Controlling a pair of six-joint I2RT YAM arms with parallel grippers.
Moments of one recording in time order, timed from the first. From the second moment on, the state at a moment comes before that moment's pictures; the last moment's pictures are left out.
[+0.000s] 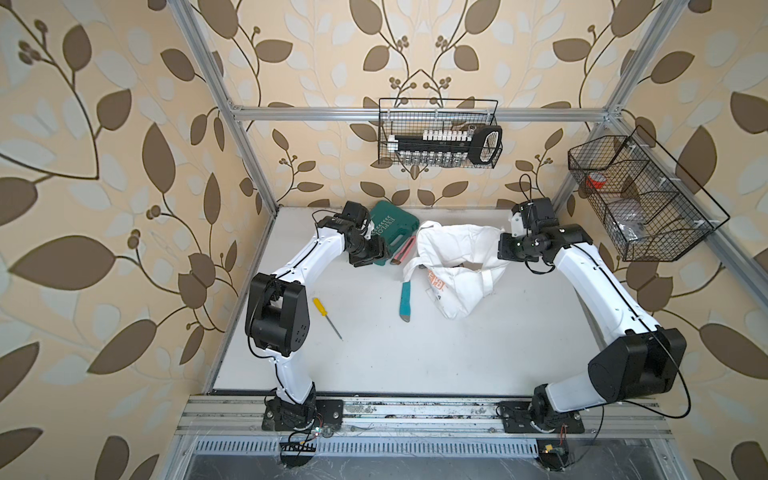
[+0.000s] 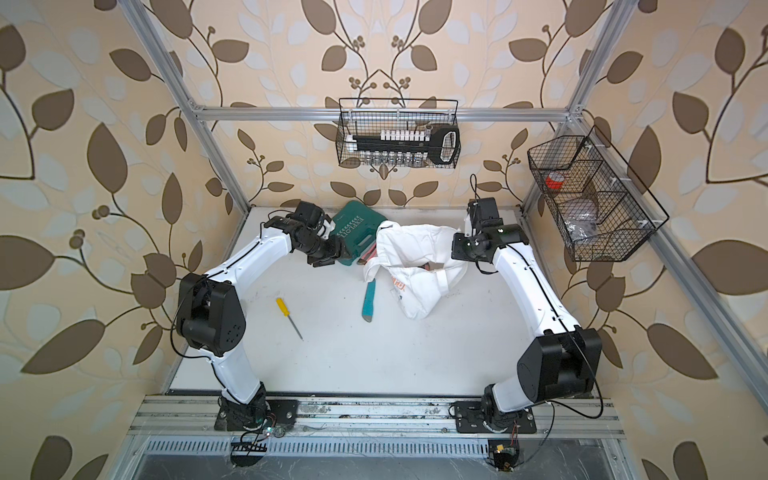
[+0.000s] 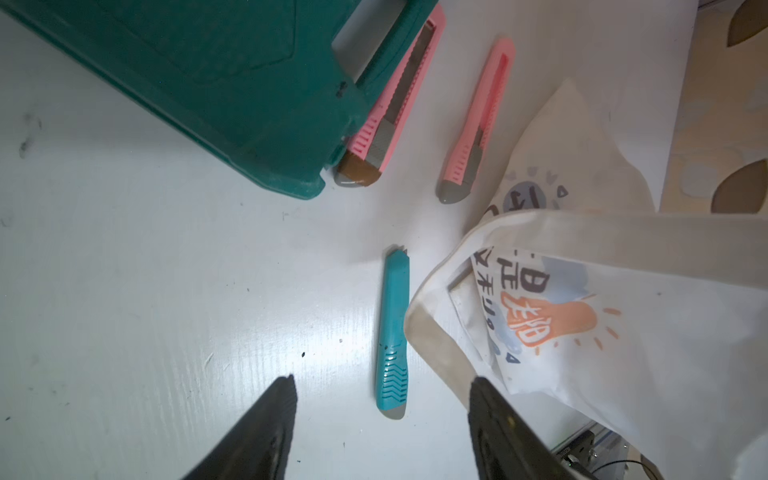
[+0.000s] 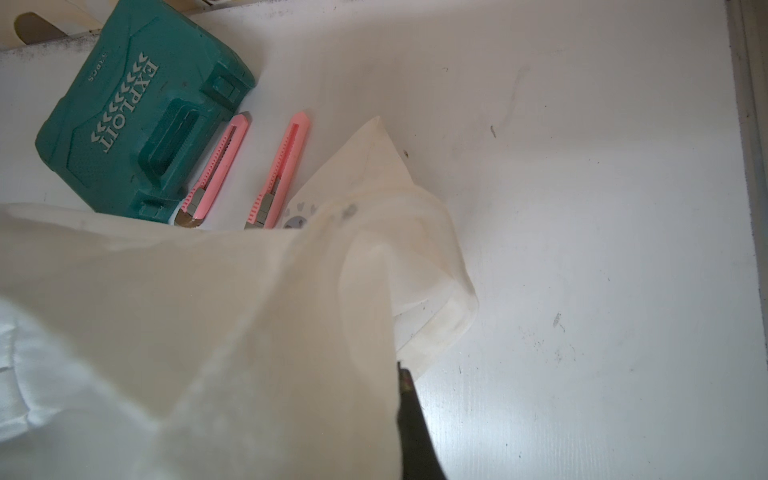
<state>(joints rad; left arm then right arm) -0.29 1.80 1.51 -0.84 0.38 -0.45 0.12 1.50 1.45 -0.93 -0.03 0.27</state>
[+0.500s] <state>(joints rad) -0.51 1.84 1.35 -0.79 0.29 -0.51 0.10 1.52 1.45 -0.91 -0.06 0.27</state>
